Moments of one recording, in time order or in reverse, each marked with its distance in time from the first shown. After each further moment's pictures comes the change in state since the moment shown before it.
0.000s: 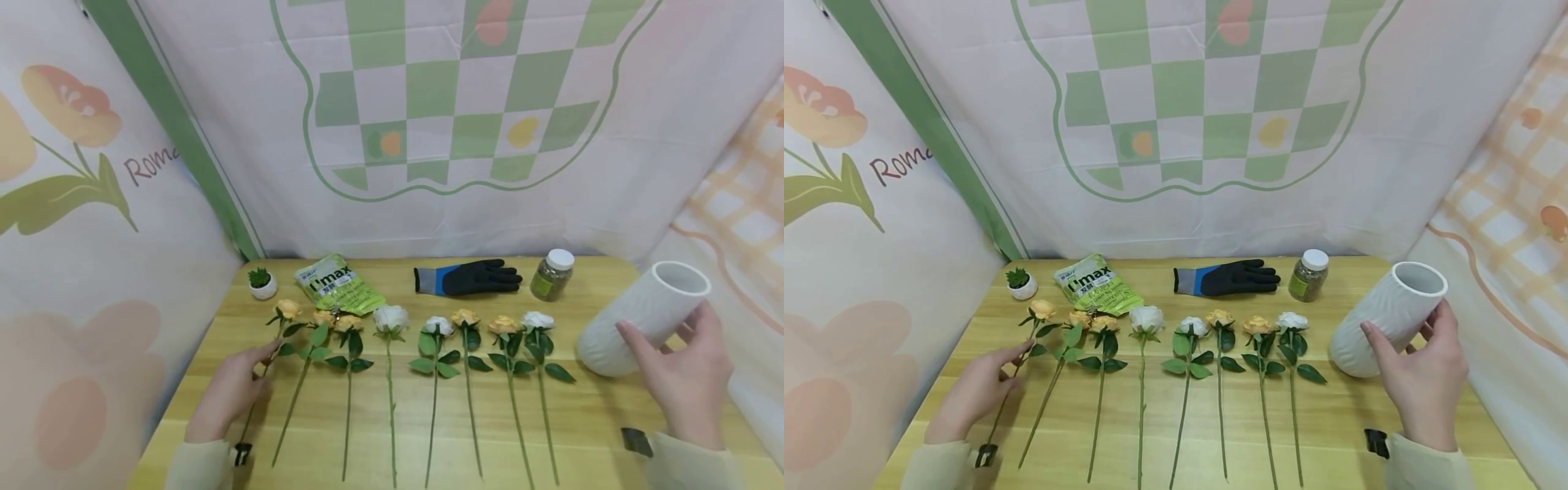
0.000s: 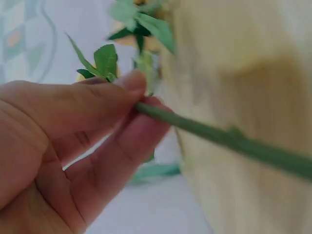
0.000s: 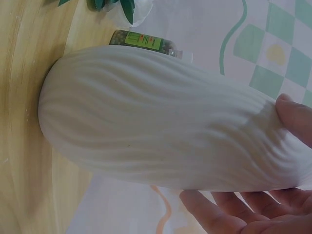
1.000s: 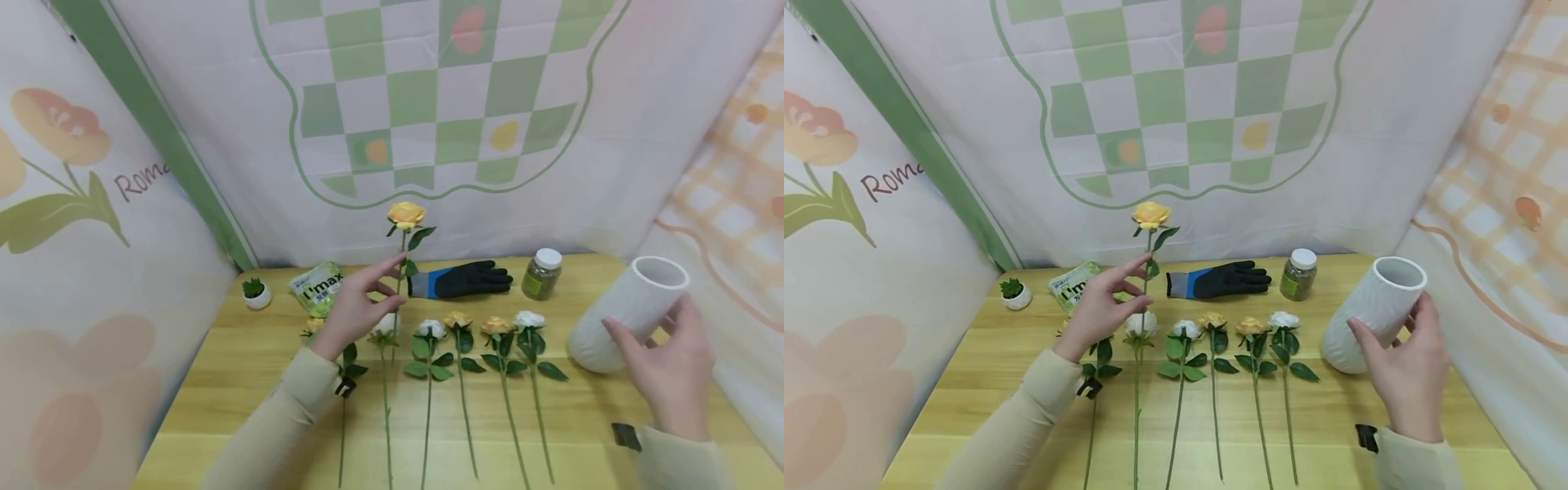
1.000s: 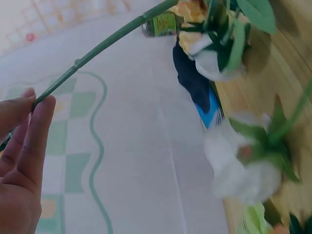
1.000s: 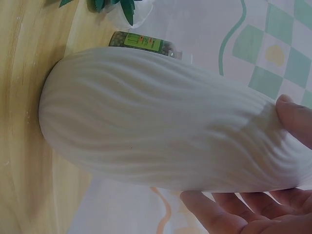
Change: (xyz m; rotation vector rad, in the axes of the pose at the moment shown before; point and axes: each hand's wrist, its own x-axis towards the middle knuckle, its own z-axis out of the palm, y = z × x) left_hand 0.133 0.187 0.026 -0.548 0.211 0.608; right_hand -0.001 0.002 -0.001 0.009 -0.046 -0.072
